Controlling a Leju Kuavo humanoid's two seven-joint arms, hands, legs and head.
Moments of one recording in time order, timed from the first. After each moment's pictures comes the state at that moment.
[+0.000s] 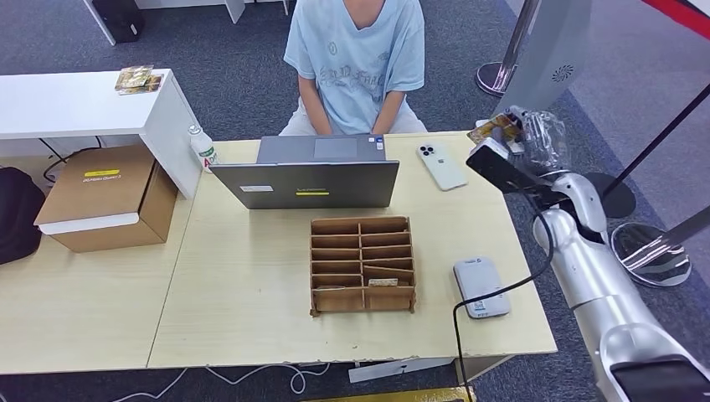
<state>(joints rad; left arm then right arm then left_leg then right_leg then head) -0.04 0.06 0.48 -0.19 -1.48 -0.02 -0.03 -0.70 -0.30 0.35 -1.07 0.78 -0.34 -0.17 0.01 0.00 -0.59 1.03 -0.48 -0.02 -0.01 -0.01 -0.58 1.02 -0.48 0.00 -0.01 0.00</state>
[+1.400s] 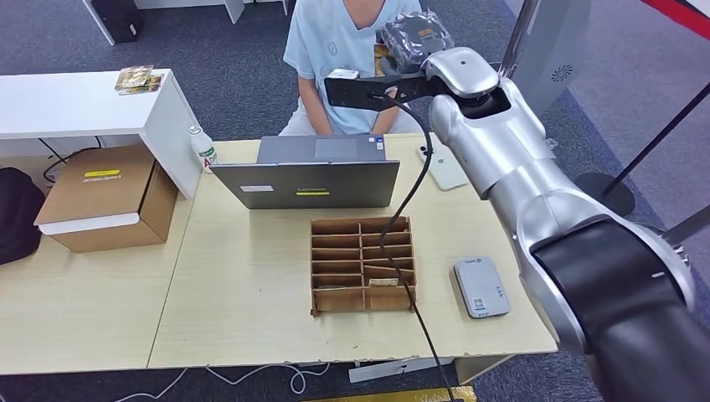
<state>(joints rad) -0.04 0.07 0.44 -0.19 -1.48 -0.02 -0.07 -1.32 0.10 0.56 -0.53 1.23 0.07 0.02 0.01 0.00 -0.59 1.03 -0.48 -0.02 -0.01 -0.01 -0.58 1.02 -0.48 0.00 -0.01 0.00</state>
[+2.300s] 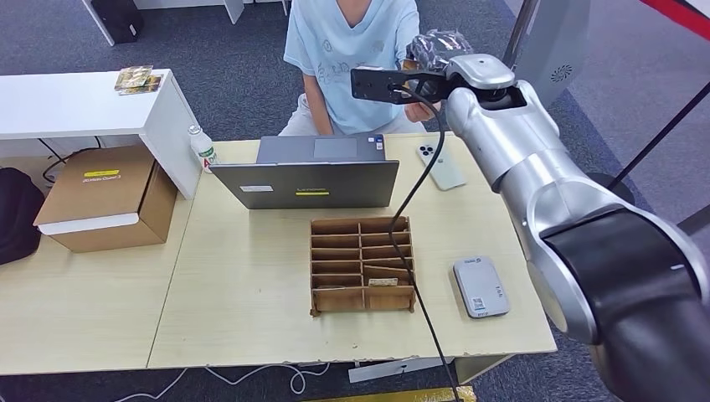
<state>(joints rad) -0.07 0.07 0.39 -0.19 -1.48 -0.06 -0.07 -1.36 0.09 0.48 -0.39 1.19 0.17 0.09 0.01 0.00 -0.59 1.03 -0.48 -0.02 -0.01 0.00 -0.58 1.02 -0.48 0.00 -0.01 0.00</state>
